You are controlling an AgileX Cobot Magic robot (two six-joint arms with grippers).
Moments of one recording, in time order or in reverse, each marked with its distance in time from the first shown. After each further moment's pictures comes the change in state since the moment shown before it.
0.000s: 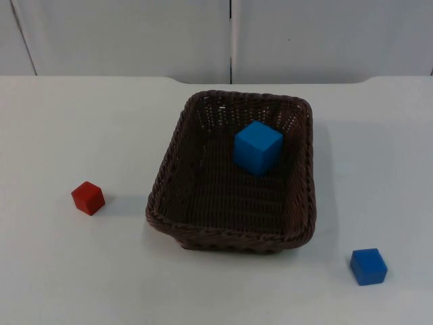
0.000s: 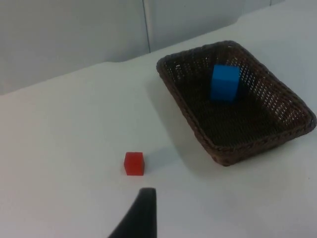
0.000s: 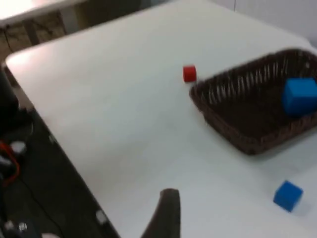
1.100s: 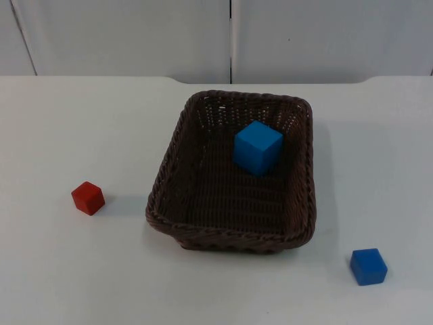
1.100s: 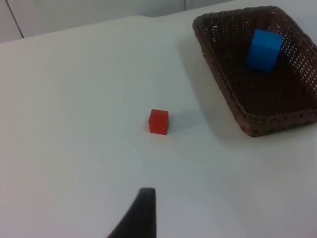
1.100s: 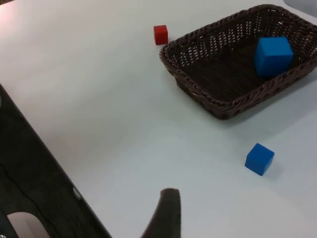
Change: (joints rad) right arm 0.000 0.000 0.021 -0.100 0.058 0.057; left arm 0.000 0.000 0.026 0.125 0.057 -0.169
